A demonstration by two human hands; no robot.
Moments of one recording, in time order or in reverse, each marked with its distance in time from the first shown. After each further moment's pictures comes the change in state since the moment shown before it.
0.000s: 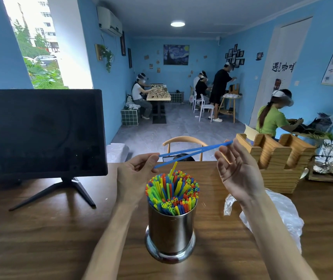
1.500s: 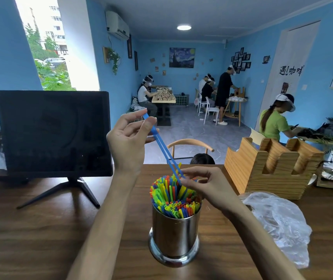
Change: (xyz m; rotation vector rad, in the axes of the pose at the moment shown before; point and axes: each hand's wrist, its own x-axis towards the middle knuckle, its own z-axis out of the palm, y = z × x) left_hand 0.034 0.073 0.009 -0.220 0.144 0.242; right_hand 0.004 0.050 -0.005 -1.180 -0.320 -0.186
